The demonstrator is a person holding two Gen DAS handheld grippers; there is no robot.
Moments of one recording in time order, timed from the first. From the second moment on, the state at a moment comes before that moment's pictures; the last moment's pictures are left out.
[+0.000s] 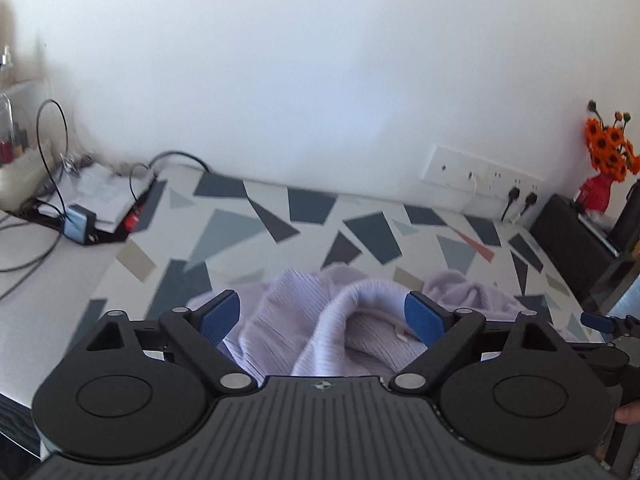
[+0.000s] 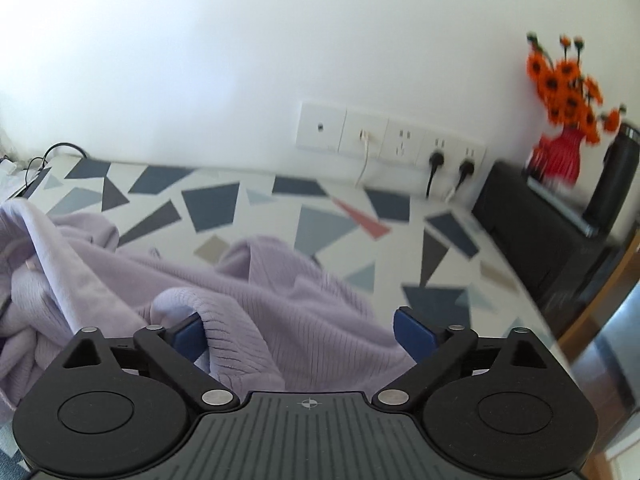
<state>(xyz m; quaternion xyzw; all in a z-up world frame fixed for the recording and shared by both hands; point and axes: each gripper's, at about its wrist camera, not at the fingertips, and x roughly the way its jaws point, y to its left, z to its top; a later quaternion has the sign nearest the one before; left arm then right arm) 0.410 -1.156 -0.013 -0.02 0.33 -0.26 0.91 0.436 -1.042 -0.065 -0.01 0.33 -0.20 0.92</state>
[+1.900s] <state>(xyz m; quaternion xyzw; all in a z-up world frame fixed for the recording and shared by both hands) 0.446 -1.144 -0.106 0.00 0.42 -0.33 0.84 0.512 -0.940 -0.031 0.01 0.37 -0.08 0.92</state>
